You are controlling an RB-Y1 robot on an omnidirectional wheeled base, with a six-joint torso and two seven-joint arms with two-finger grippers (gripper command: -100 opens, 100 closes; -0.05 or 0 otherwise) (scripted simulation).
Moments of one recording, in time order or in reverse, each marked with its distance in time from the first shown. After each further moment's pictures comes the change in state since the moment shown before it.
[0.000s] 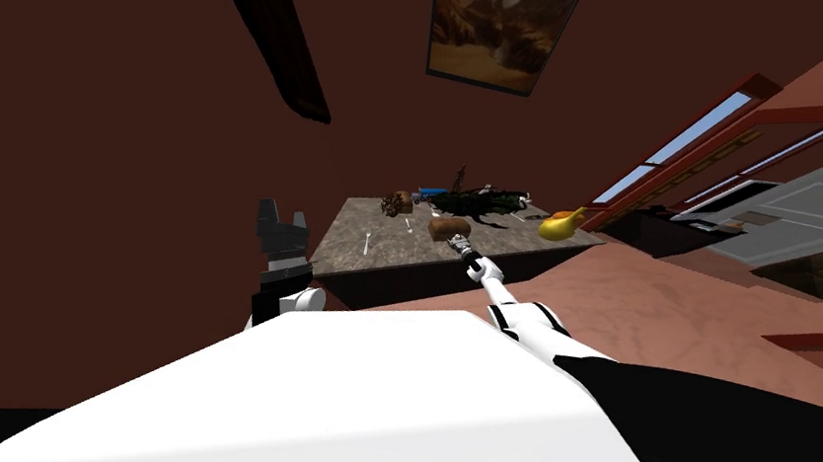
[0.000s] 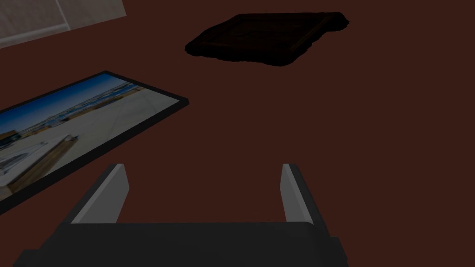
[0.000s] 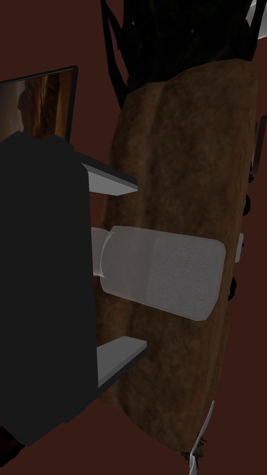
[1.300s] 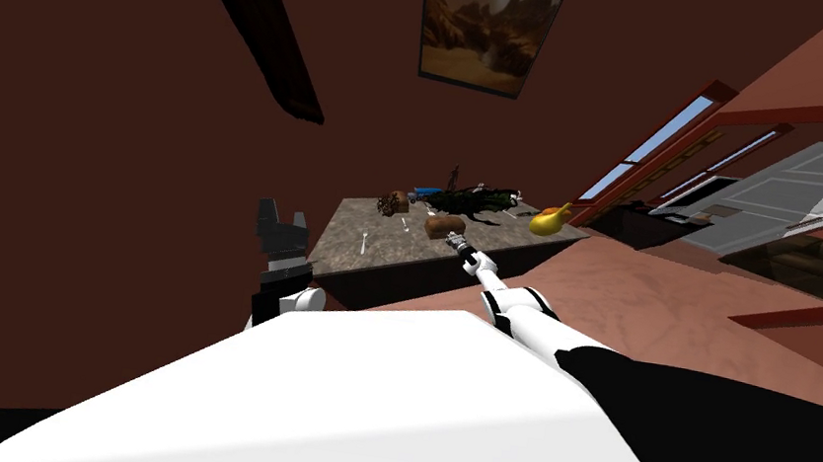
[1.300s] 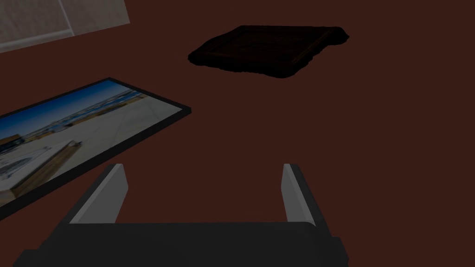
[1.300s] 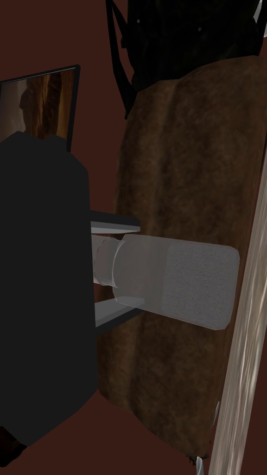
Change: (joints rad) left arm 0.000 0.000 0.000 0.000 0.000 0.000 0.000; right arm -0.137 0.021 0.018 0.168 -0.005 -0.048 0.038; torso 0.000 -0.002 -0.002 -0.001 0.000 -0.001
